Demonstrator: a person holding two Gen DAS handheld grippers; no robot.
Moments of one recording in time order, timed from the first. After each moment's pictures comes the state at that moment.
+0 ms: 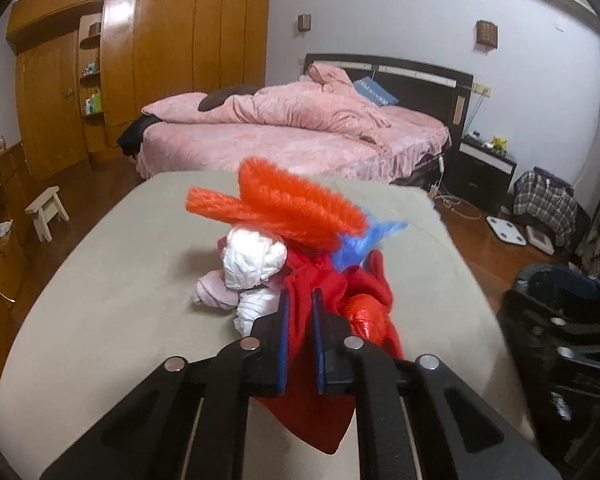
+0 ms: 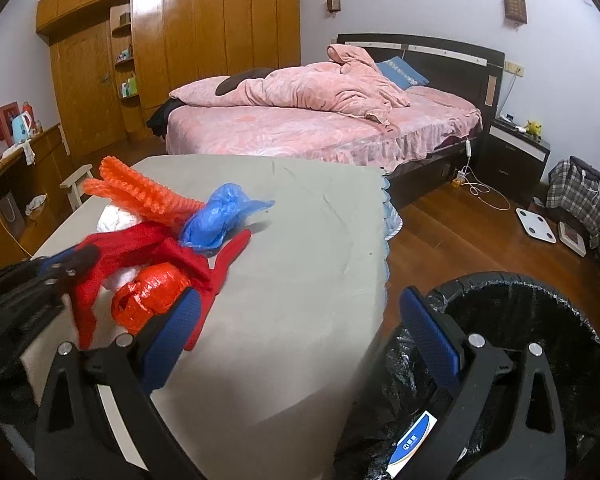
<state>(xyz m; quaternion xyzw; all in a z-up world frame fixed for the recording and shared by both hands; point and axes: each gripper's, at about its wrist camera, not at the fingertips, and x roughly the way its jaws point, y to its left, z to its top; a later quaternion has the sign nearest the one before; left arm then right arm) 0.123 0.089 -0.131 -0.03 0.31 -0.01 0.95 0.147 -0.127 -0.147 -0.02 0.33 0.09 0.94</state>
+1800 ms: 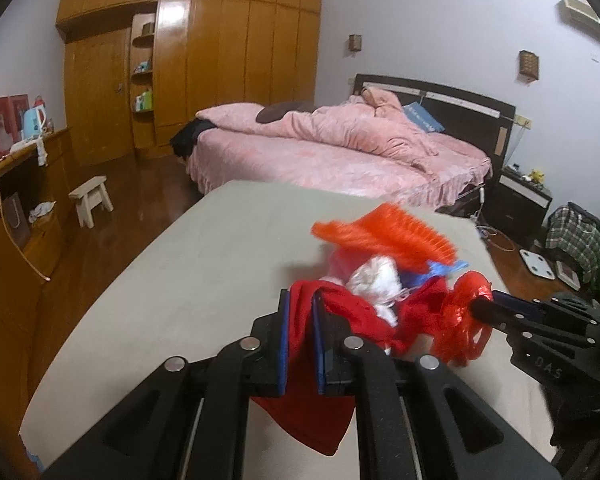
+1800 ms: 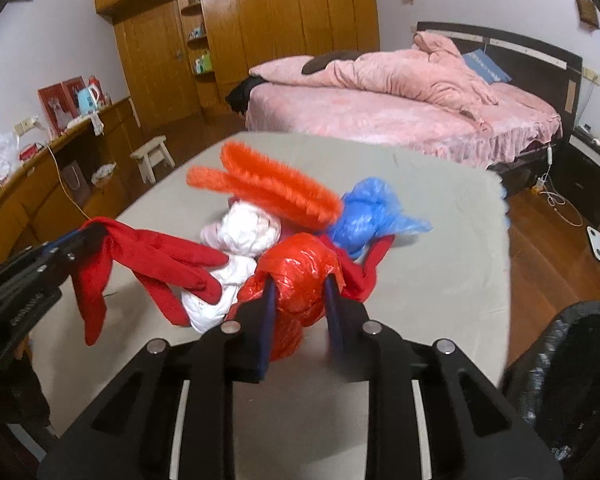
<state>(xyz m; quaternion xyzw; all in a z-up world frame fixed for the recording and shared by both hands) 0.082 0.157 -0.112 -0.05 0.28 0.06 0.96 0.152 -0.039 -0.140 -0.03 0.35 0.23 0.91</state>
